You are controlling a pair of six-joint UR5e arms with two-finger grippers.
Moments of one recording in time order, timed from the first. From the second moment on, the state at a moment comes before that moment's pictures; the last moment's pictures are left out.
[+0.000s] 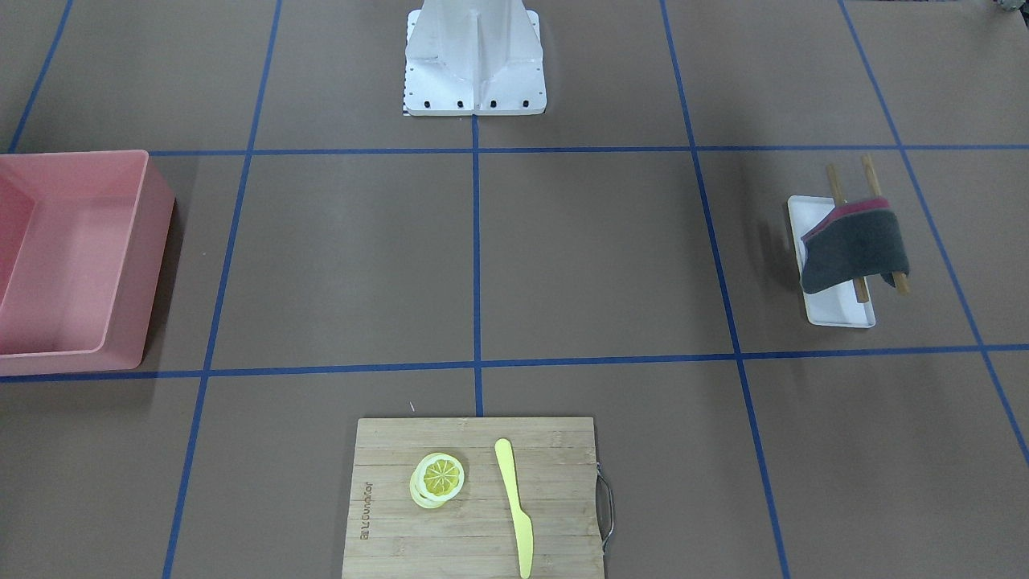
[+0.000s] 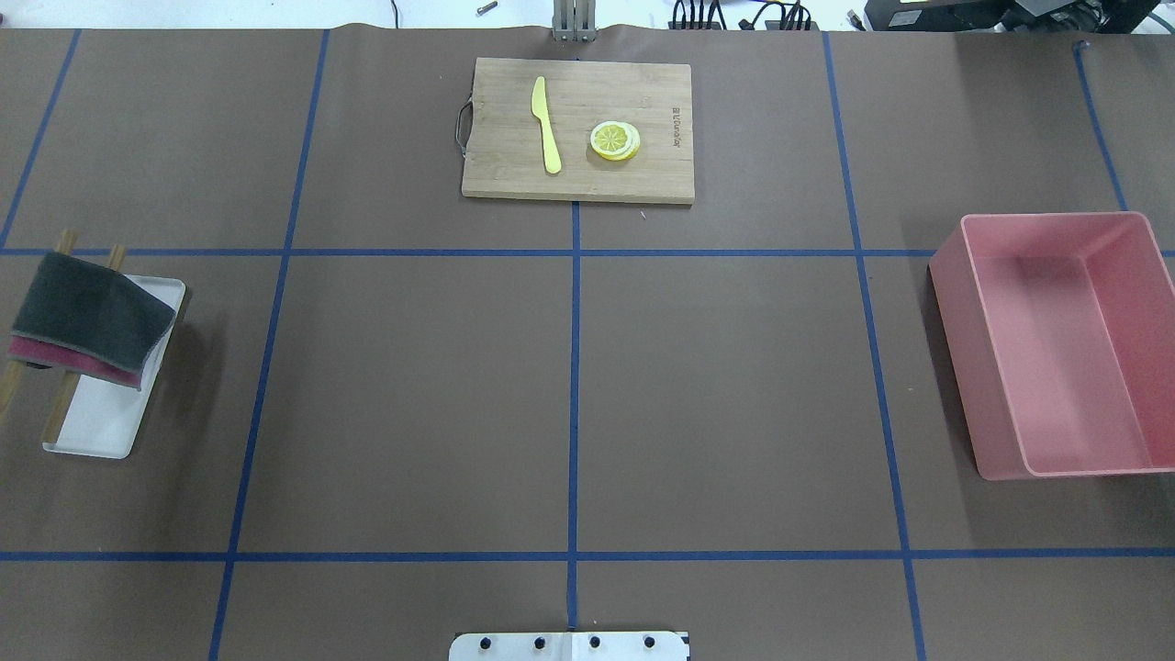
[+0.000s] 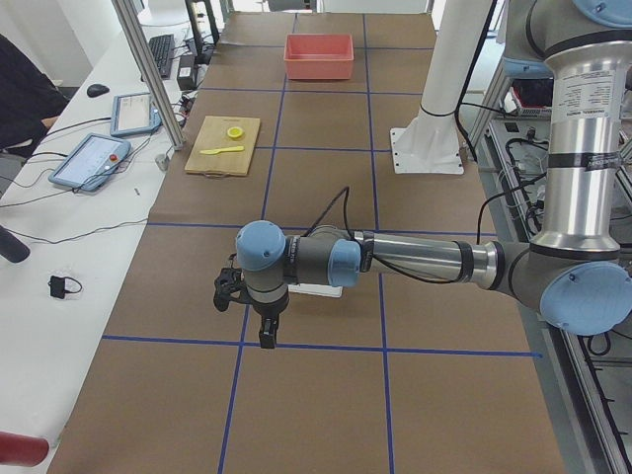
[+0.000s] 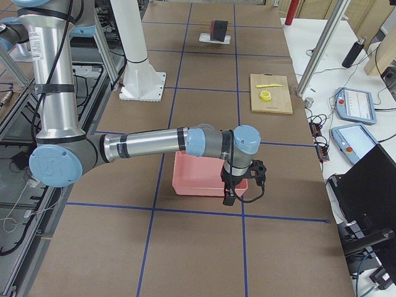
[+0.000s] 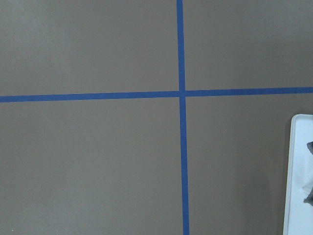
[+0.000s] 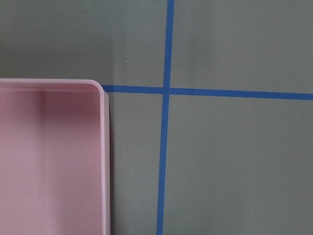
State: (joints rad) left arm -1.58 -1.54 -1.69 -1.54 -2.35 0.01; right arm 1.52 -1.51 1.68 -1.80 2.27 -0.03
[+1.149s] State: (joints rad) left arm -1.54 -1.67 -1.73 -1.66 -2.44 -0.26; right arm 1.53 -1.47 1.74 -1.77 2.30 -0.03
